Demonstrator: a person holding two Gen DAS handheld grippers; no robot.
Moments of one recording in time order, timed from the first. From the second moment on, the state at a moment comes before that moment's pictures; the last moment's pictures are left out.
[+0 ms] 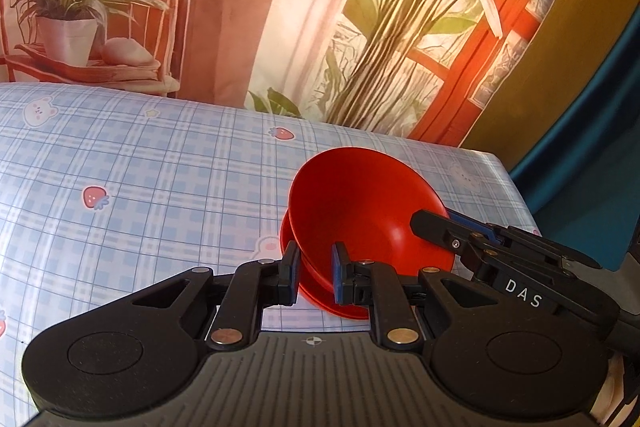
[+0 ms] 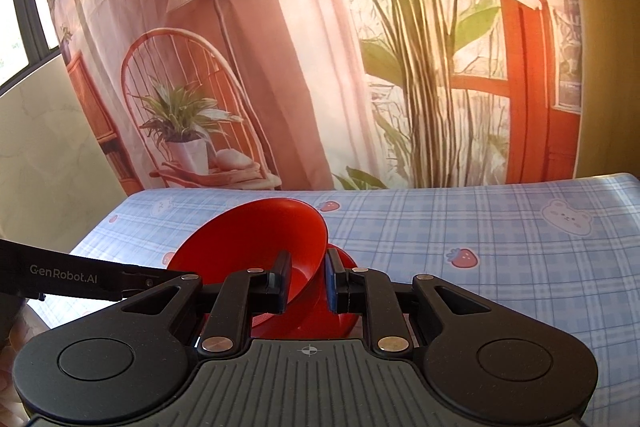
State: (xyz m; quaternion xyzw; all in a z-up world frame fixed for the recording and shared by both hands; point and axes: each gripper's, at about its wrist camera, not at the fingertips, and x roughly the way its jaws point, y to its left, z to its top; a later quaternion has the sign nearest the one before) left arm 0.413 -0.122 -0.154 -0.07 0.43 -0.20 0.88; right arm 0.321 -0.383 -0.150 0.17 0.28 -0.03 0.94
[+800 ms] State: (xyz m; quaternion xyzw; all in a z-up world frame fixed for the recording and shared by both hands) left arm 0.439 -0.129 -0.195 -0.07 0.47 -0.19 0.86; right arm 0.329 -0.394 -0.204 0.20 0.31 -0.04 0.93
